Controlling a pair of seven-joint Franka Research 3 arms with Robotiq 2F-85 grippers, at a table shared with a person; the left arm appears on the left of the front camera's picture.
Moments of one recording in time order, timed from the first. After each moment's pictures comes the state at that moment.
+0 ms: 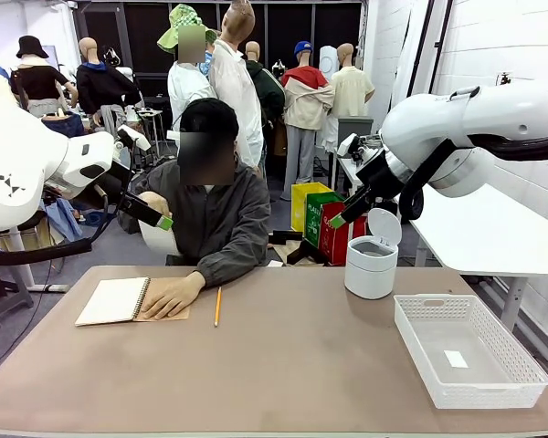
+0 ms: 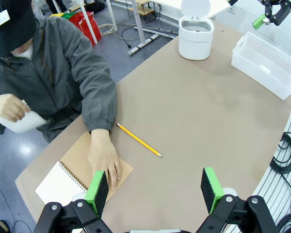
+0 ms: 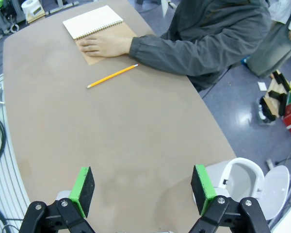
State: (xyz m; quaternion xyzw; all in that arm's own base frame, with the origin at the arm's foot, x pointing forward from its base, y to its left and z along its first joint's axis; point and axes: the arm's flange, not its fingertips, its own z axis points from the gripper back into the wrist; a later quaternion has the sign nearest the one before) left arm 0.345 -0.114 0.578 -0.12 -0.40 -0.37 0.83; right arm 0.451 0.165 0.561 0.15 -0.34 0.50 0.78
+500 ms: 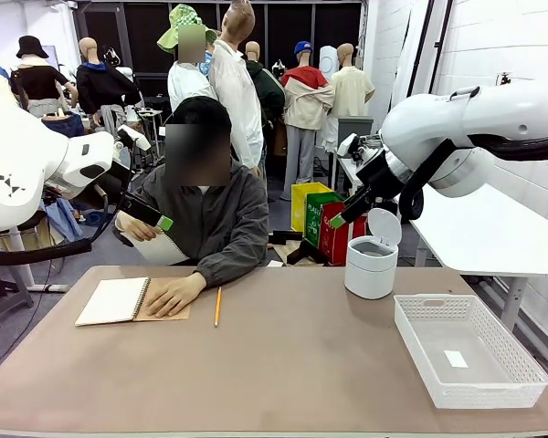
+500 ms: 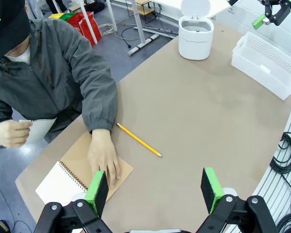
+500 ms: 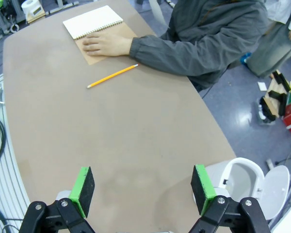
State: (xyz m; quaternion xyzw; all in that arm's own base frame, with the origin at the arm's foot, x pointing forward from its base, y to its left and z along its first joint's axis) left arm 0.345 -0.114 0.578 -0.12 -0.40 -0.37 0.83; right arm 0.451 0.165 0.561 0.15 -0.34 0.50 0.78
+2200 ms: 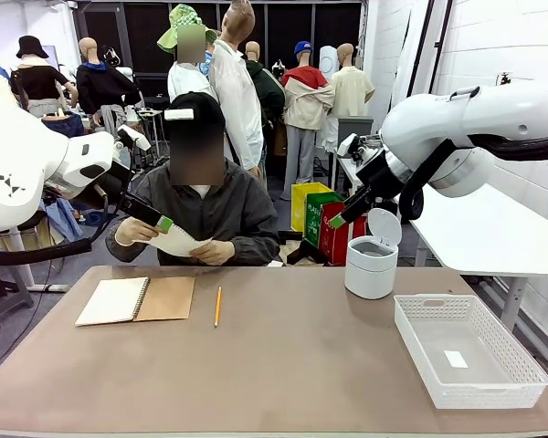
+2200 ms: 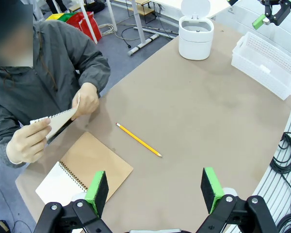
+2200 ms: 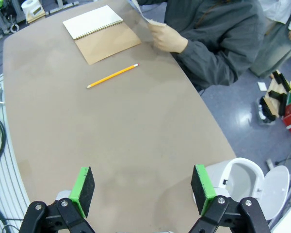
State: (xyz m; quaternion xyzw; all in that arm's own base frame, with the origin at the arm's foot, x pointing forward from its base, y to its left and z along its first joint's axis) left arm 0.345 -0.114 0.578 -0.12 -0.40 -0.37 0.83; right arm 0.451 0.165 0.561 0.15 -0.34 0.50 0.78
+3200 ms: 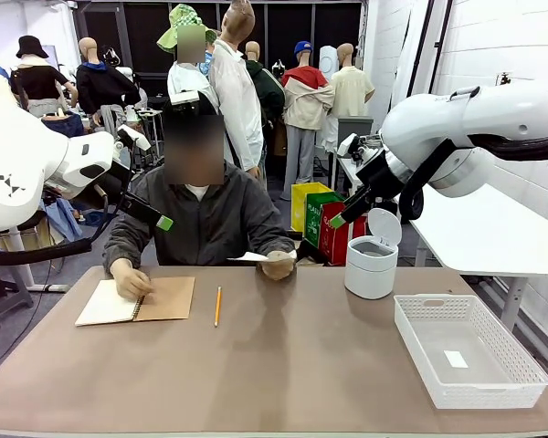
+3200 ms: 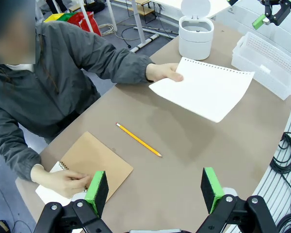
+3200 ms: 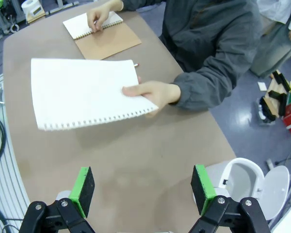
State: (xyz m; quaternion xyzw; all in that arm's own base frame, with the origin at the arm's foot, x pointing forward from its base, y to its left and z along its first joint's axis) left arm 0.345 -0.114 0.578 -0.12 -0.40 -0.37 0.83; right arm 0.451 0.165 0.561 0.15 -0.34 0.50 0.78
